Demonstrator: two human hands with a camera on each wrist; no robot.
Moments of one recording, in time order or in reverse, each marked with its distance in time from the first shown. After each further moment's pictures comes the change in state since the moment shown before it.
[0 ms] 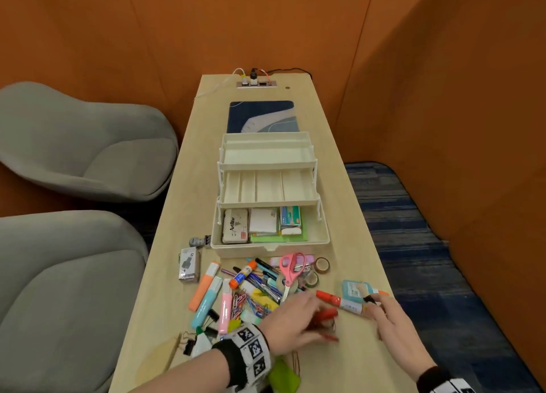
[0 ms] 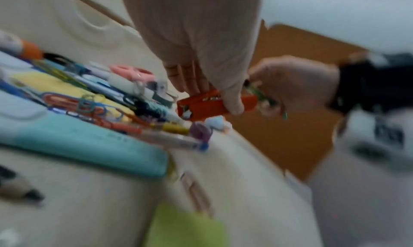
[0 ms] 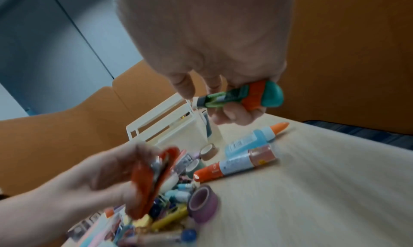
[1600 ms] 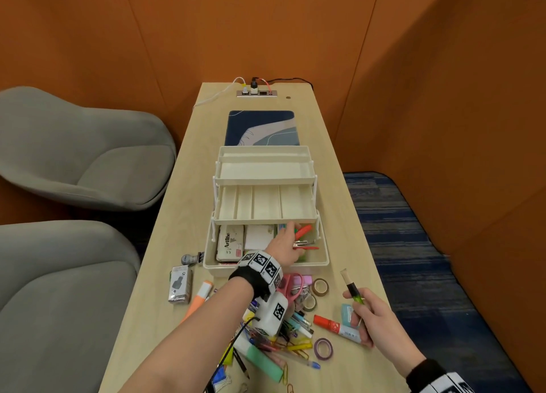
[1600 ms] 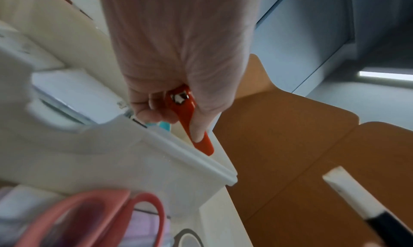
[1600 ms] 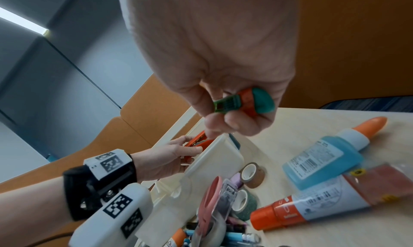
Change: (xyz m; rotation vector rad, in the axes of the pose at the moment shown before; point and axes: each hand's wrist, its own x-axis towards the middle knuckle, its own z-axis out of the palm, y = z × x) left_hand 0.127 -0.083 -0.084 -0.240 0.093 -0.461; right_hand 0.045 -0.040 -0.004 0.229 -0.161 0.049
